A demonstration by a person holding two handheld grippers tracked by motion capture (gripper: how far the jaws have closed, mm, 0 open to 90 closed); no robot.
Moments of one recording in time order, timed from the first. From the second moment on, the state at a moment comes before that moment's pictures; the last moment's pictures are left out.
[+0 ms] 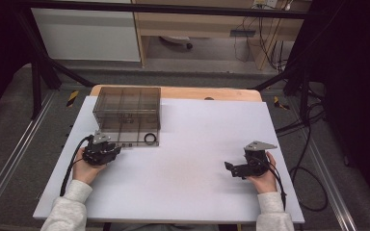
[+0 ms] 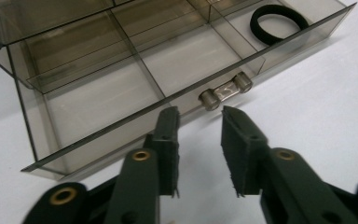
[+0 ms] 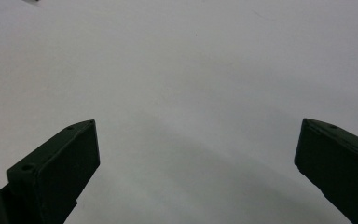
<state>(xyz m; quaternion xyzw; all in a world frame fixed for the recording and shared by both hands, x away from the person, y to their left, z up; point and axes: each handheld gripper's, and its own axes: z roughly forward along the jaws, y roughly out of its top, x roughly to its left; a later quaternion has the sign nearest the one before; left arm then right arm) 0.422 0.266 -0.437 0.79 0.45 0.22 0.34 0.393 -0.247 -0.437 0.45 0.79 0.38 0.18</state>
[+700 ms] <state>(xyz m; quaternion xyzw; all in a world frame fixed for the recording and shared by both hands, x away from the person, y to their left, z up) 0.431 0.265 -0.447 0.79 0.46 0.22 0.34 0.392 -0.246 -0.436 0.45 0.79 0.39 0.17</state>
